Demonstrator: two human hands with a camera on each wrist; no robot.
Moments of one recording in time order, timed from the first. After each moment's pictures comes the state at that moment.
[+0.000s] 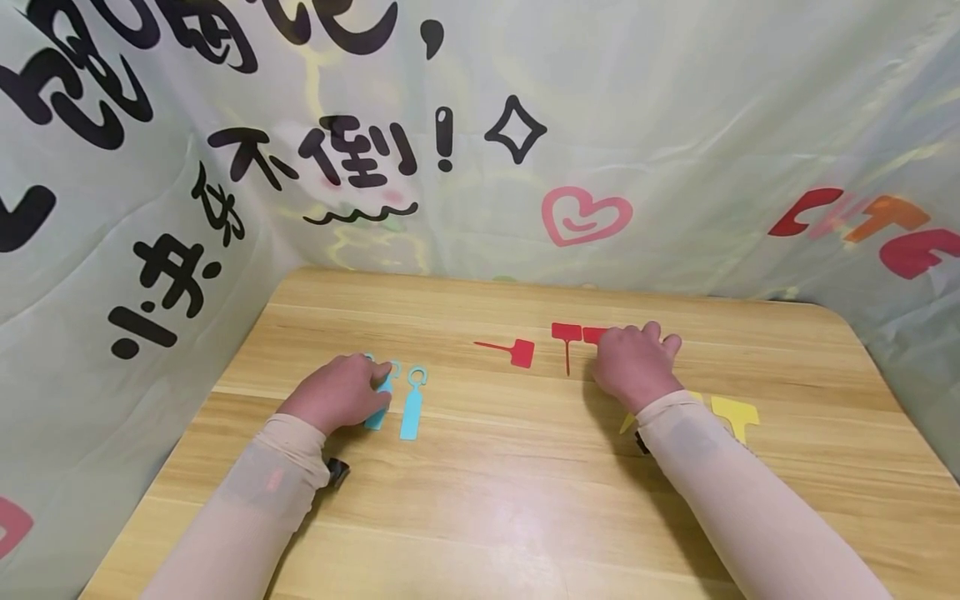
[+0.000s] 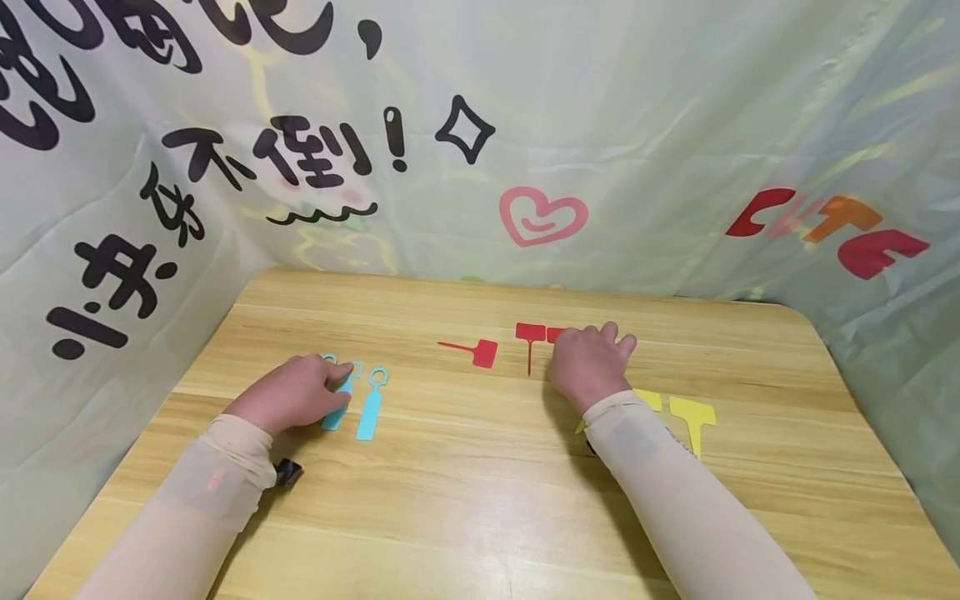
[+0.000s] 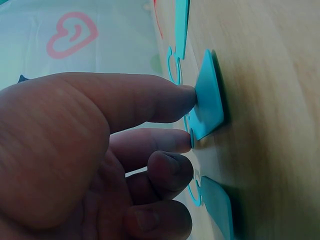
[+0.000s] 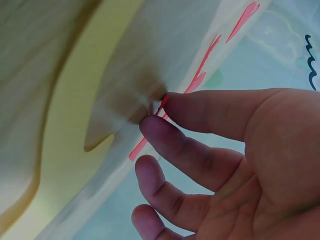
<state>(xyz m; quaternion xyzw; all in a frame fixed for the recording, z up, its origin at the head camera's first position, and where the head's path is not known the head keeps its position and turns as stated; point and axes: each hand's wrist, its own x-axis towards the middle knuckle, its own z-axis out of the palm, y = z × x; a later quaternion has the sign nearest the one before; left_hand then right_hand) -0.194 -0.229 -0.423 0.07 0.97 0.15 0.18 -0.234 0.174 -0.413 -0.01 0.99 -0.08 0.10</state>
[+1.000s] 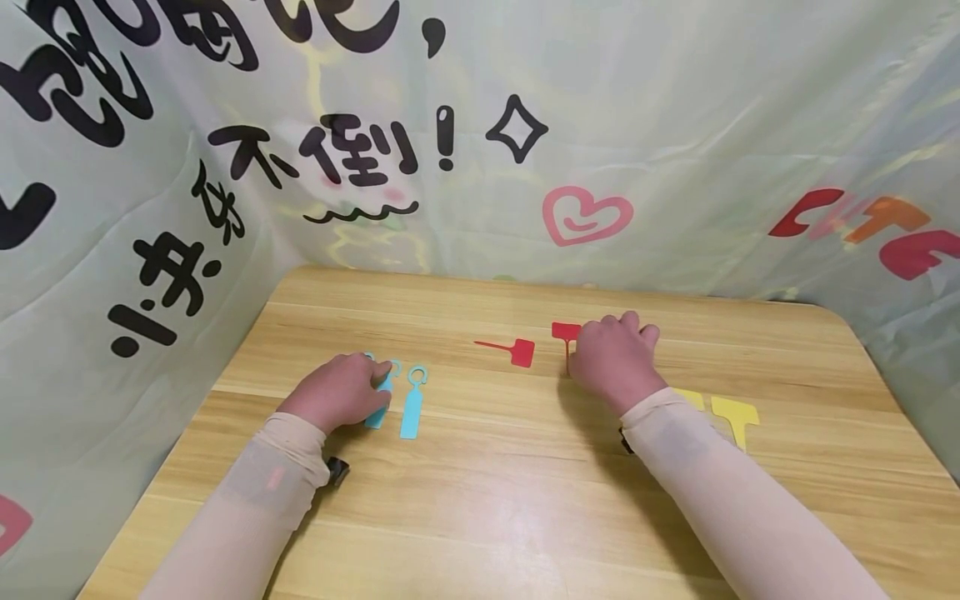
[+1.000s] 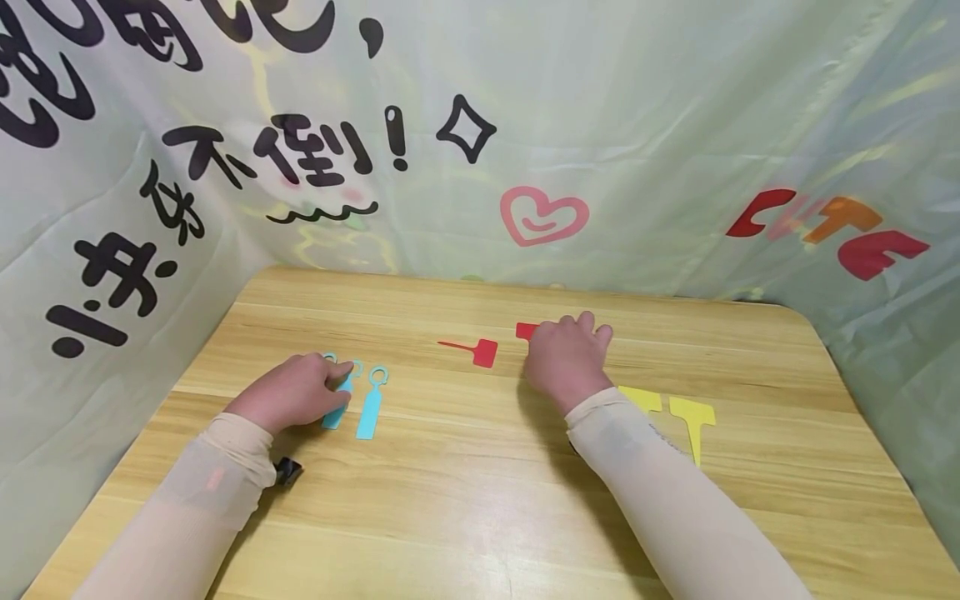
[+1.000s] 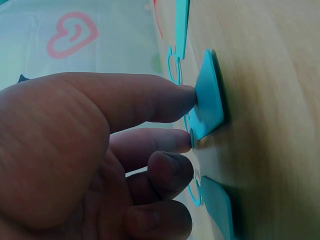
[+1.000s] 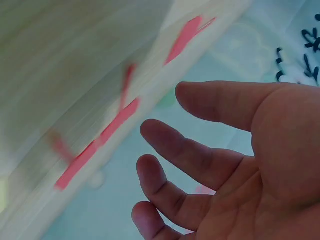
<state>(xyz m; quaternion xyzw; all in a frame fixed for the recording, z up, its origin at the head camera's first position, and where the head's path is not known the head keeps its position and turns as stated) -0.193 -0.228 -0.421 0.07 0.97 0.15 0.18 -0.229 0.142 -0.396 -0.04 0.99 -0.08 0.07</state>
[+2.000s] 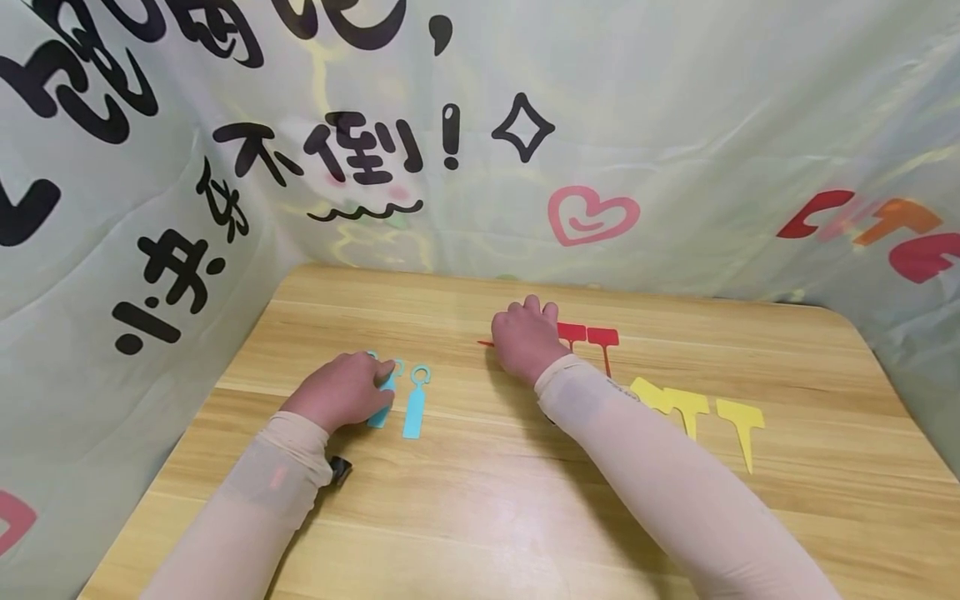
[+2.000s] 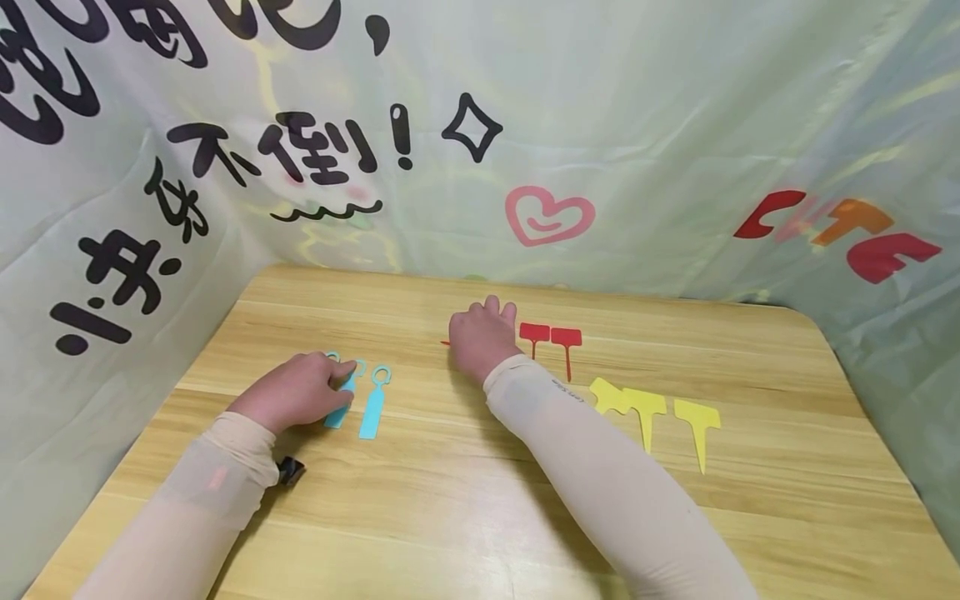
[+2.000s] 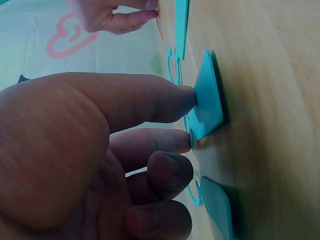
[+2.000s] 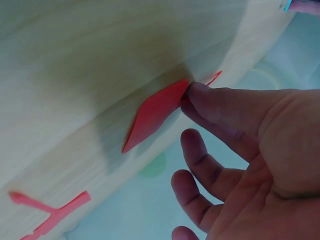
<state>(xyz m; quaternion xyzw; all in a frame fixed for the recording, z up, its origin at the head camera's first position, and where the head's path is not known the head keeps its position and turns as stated) -0.193 -0.230 -0.425 0.07 0.97 0.16 0.17 -0.265 0.043 -0.416 -0.20 0.98 0.00 0.04</state>
